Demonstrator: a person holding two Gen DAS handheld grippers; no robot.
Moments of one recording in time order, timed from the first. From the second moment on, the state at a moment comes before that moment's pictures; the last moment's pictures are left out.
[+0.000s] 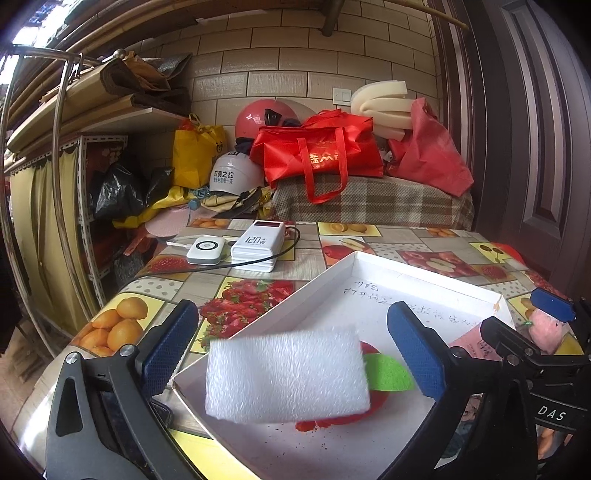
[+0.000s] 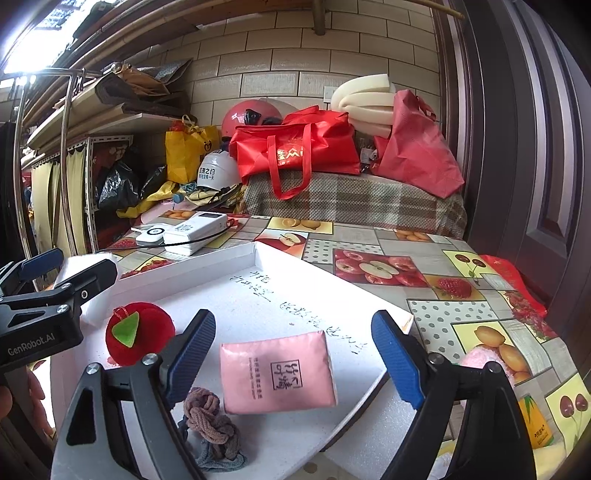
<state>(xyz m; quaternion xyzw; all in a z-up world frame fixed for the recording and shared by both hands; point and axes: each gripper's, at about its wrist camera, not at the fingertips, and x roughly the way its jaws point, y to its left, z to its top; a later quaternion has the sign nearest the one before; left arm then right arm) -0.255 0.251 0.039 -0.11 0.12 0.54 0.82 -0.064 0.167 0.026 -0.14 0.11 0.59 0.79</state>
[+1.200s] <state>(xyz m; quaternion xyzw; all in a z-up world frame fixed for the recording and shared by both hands) -0.249 0.198 0.039 -0.10 0.12 0.49 0.86 -0.063 0.136 0.031 -0.10 0.08 0.58 0.81</state>
